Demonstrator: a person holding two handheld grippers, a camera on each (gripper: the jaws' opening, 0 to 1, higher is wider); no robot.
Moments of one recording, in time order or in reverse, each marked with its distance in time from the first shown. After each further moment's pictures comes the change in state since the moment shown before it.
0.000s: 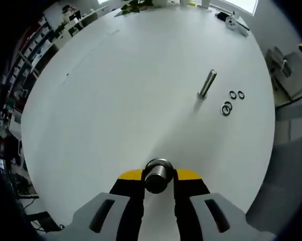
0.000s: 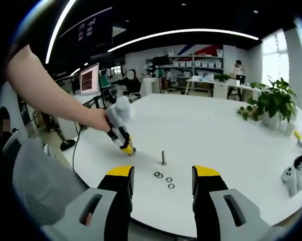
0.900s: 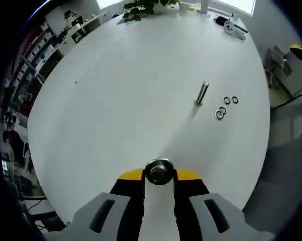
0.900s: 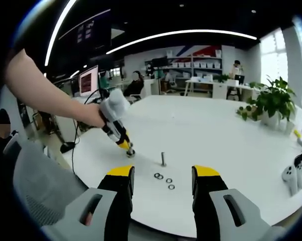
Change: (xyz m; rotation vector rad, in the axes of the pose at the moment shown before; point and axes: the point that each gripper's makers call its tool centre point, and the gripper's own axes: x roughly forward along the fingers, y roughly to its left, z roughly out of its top) left arm -0.027 0.008 0.006 0.033 -0.017 0.042; right arm -0.001 -0.001 0.002 0.012 -0.012 -0.005
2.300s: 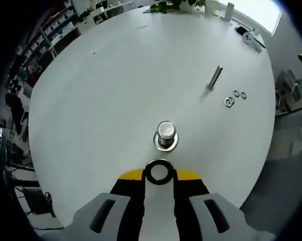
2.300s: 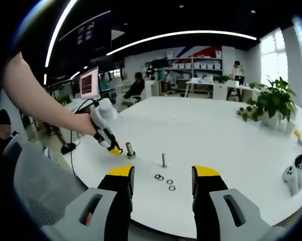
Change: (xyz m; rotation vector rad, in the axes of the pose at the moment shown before) left arm -0.014 -0.003 -0.044 -0.211 -0.027 0.025; right arm -0.001 0.001 0.002 0.003 -0.011 0.003
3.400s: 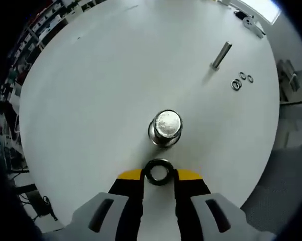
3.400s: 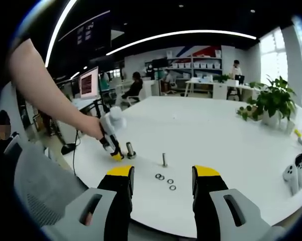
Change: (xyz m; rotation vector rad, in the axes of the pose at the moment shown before) left arm 0.043 0.005 -0.021 0.046 0.199 -0.042; right arm 0.000 0.001 -0.001 0.004 0.002 0.001
